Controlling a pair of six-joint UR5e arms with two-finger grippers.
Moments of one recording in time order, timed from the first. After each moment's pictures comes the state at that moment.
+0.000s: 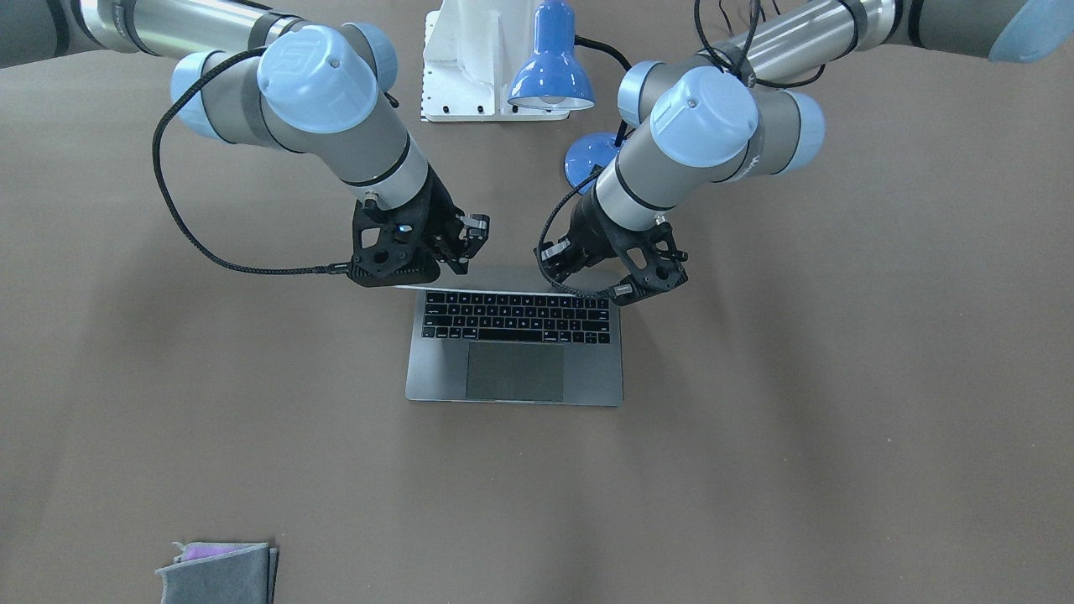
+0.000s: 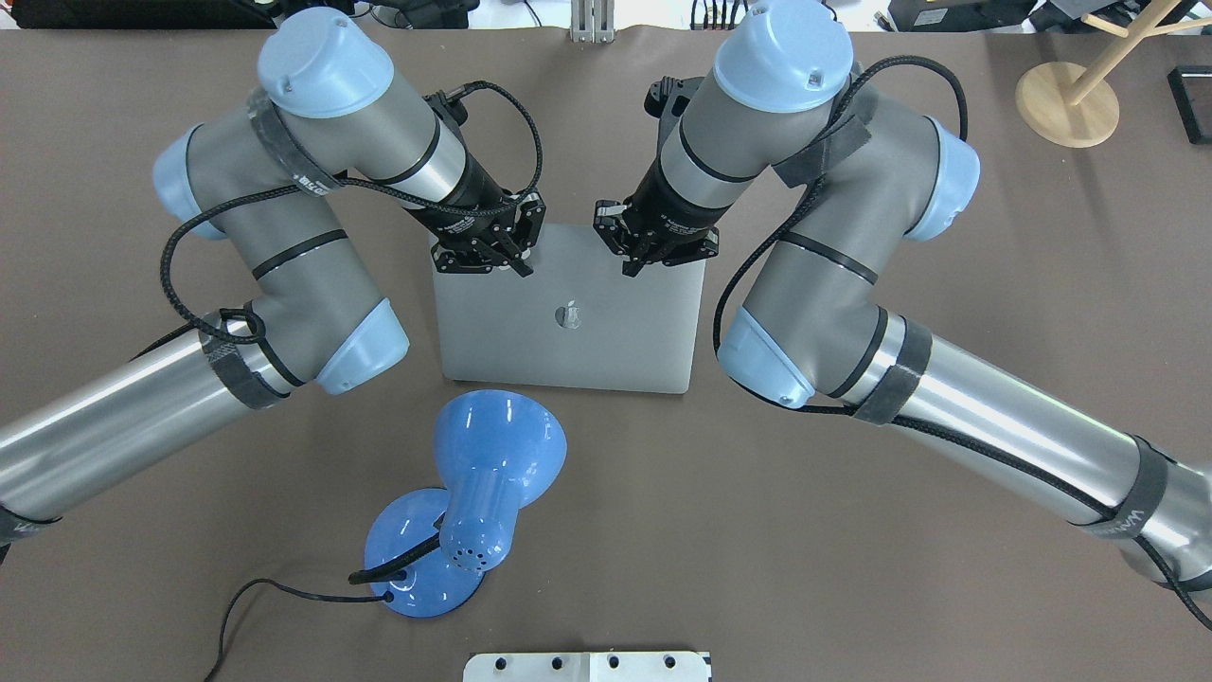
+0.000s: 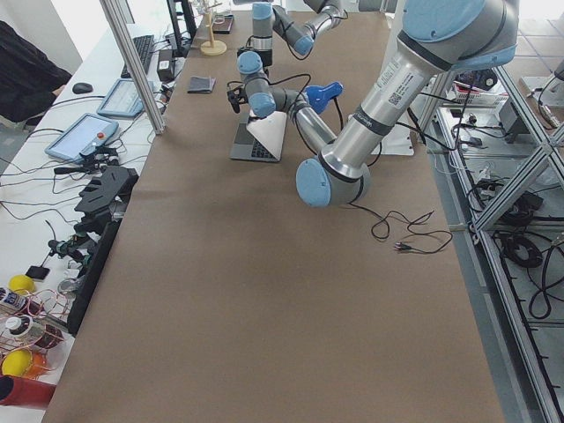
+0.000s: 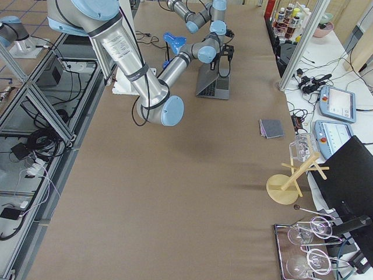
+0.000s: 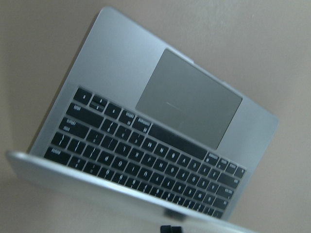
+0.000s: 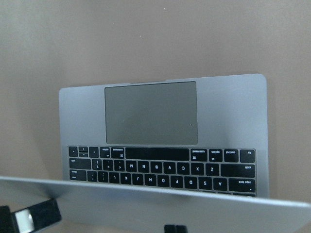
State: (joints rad) left arm -0.74 -2.32 -1.48 -1.95 -2.22 -1.63; right arm 0.71 -0.80 1.57 -1.41 2.16 1.28
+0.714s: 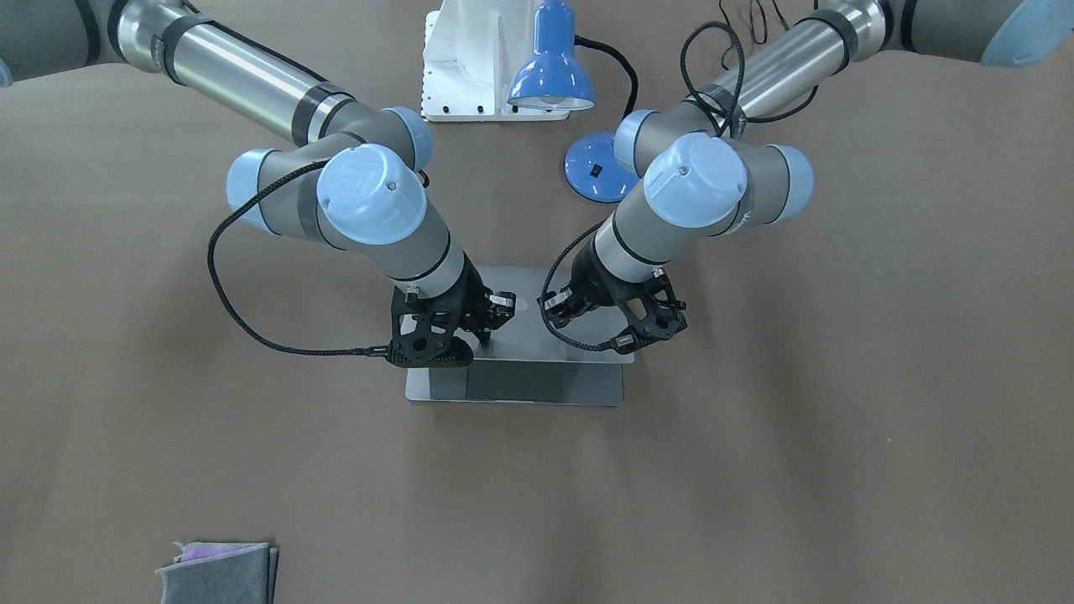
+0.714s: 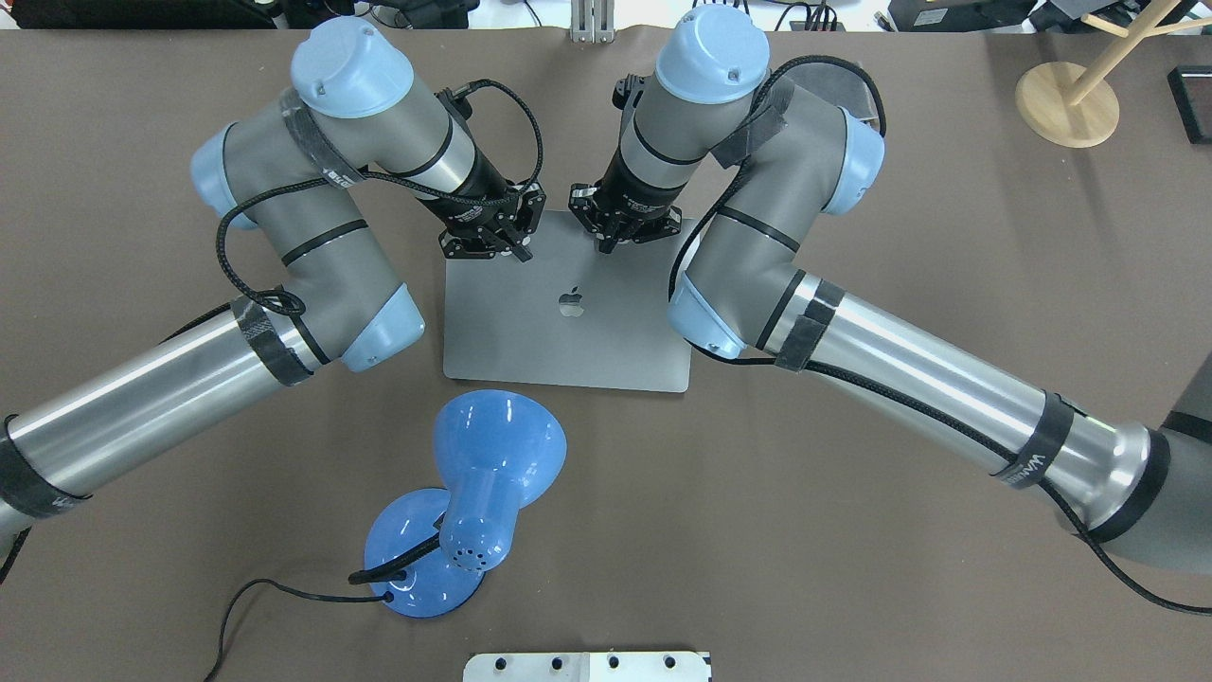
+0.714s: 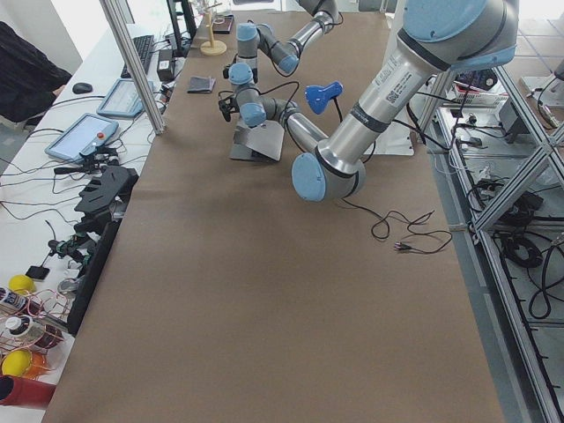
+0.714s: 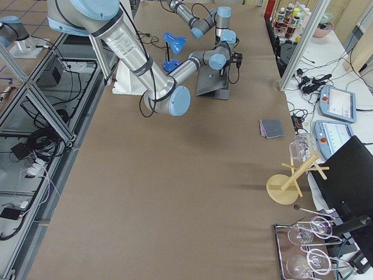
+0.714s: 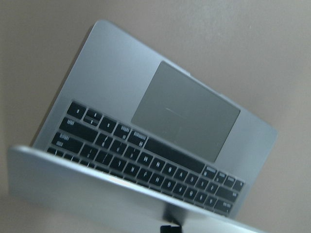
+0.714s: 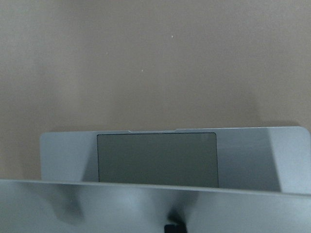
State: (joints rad) left arm -0.75 -2.35 -1.34 -2.03 -2.20 -1.63; right arm 0.71 -0.67 1.23 -1.21 2.15 1.27
